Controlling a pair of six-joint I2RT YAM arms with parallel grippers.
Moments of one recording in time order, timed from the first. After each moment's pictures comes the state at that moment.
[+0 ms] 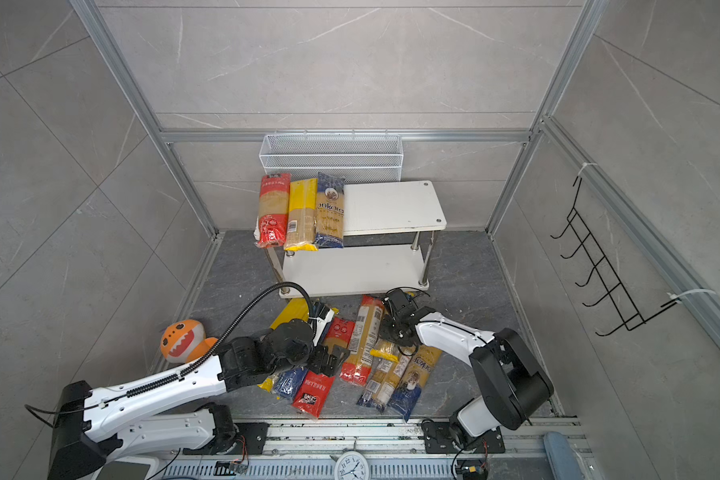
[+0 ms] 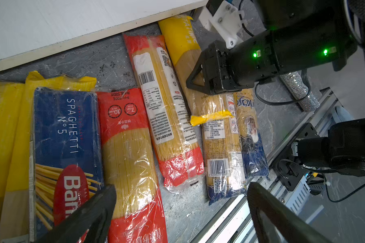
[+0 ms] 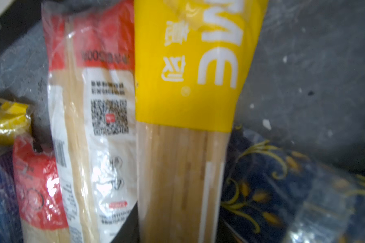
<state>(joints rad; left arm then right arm) -1.11 1.09 0.84 -0.49 -0.12 -0.53 0.56 1.50 0.79 -0.44 -0.03 0.82</state>
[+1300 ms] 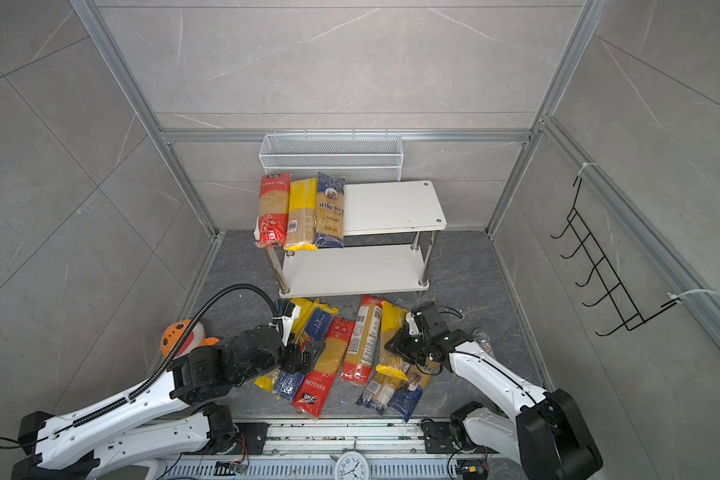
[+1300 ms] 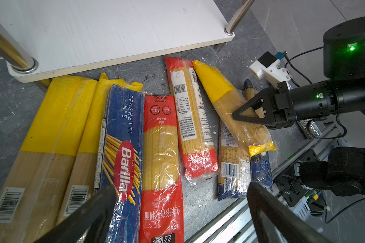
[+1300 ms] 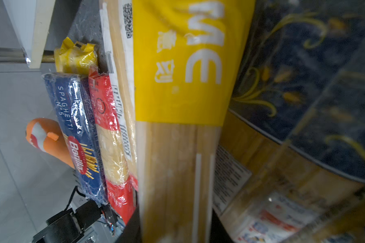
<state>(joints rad) -1.11 0.85 0.85 -0.70 -0.28 -0.63 0.42 1.14 0.54 -0.38 -0.46 0.86</state>
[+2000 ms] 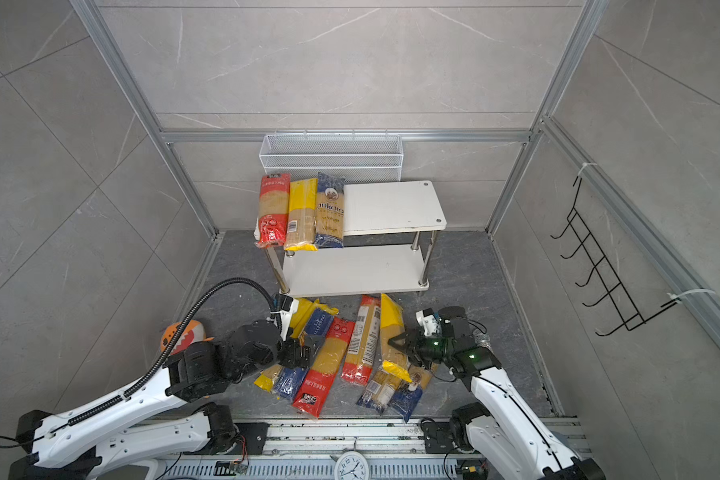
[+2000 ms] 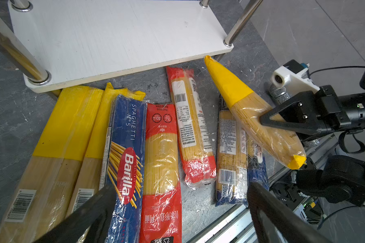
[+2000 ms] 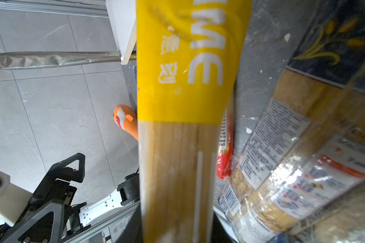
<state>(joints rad) -1.11 0.87 0.93 -0.73 -0.30 -0.64 0.25 0.81 0.48 -0.42 -0.78 0.97</state>
